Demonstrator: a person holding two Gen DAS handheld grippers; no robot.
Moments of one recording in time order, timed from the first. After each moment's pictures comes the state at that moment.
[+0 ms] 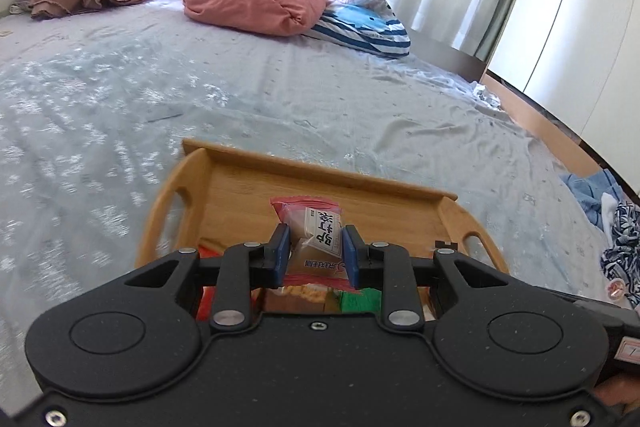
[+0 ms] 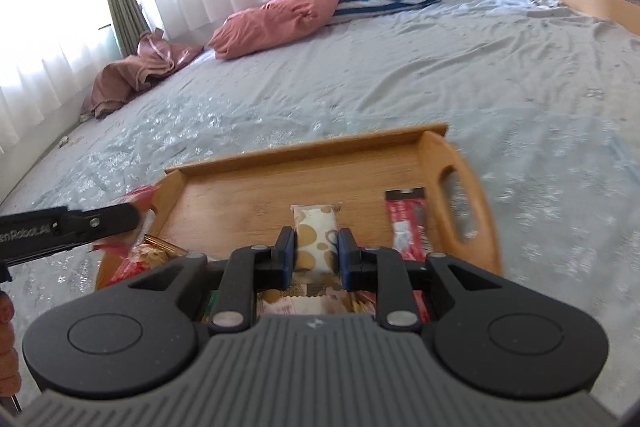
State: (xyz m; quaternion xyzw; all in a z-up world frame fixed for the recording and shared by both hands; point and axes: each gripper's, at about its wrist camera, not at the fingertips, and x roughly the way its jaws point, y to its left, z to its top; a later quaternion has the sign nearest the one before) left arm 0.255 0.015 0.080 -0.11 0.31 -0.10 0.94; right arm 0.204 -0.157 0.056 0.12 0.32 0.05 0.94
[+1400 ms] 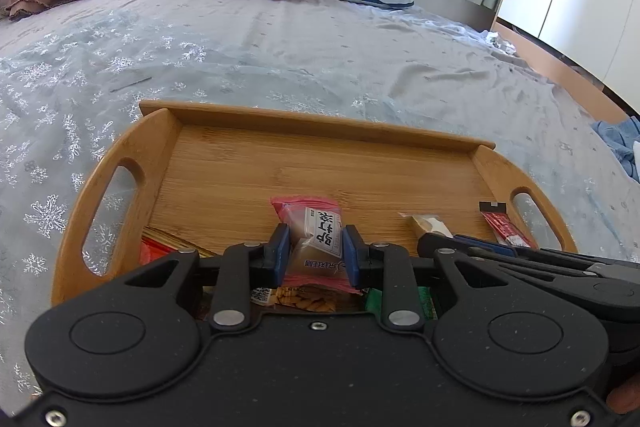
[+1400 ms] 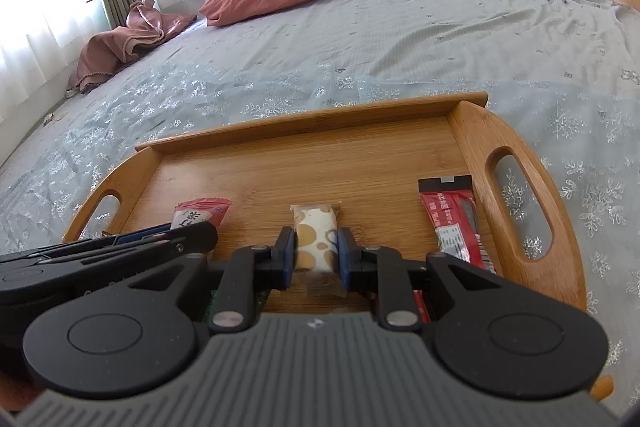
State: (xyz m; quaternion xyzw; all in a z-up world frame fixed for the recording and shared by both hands) left arm 0.308 -0.022 0.017 -0.06 0.36 -0.10 0.93; right arm 0.260 -0.138 0.015 0.12 0.36 0.05 0.93
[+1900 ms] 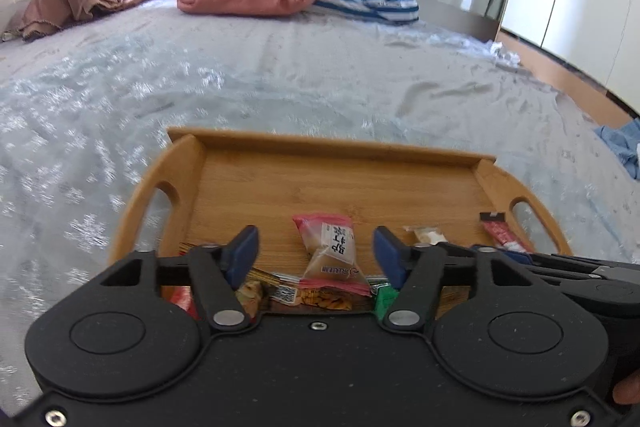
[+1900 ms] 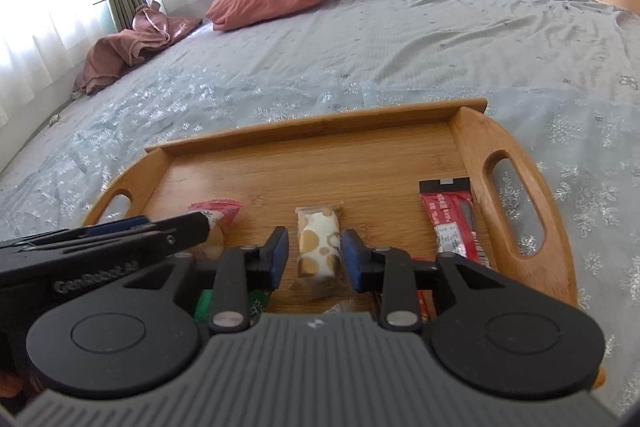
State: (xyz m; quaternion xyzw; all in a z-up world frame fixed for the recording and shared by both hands) left arm 0.283 -0.011 0.043 -0.04 0.33 -0.08 0.94; right arm 0.248 -0.140 0.024 0.12 0.35 0.06 0.93
